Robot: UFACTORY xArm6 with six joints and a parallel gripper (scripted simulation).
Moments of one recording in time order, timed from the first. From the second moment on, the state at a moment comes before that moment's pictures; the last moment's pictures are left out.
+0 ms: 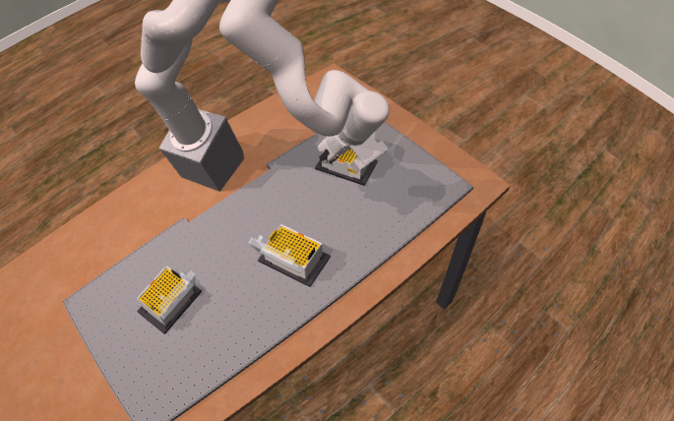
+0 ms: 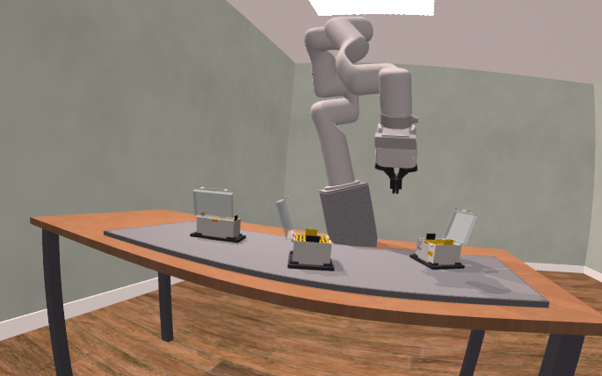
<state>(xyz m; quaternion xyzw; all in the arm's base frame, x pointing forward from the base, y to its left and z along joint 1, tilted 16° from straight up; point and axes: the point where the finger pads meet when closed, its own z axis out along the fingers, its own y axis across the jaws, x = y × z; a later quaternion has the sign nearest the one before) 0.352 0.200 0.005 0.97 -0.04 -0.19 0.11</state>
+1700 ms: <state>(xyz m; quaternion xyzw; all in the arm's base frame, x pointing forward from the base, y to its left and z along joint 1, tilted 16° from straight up) 0.500 0.167 0.031 0.75 0.64 -0.09 0.14</state>
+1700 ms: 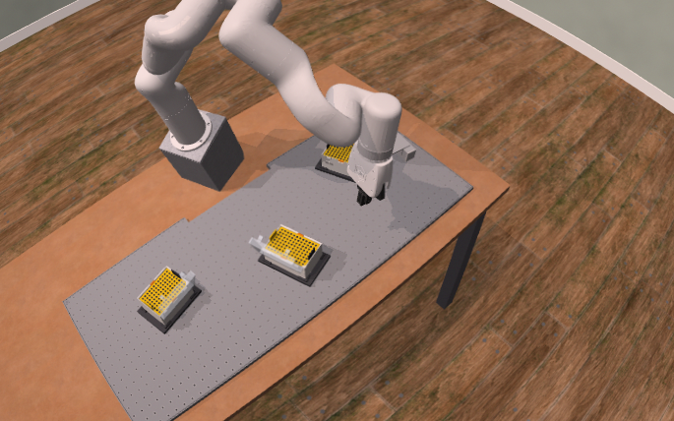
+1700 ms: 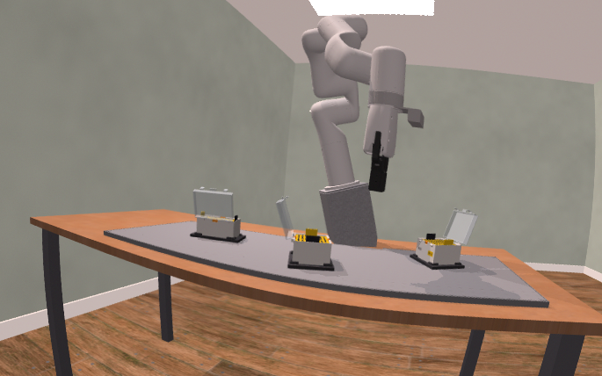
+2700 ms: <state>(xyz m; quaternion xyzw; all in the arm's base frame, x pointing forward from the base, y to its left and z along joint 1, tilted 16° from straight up) 0.500 0.167 0.031 0.45 0.86 -0.09 0.20</state>
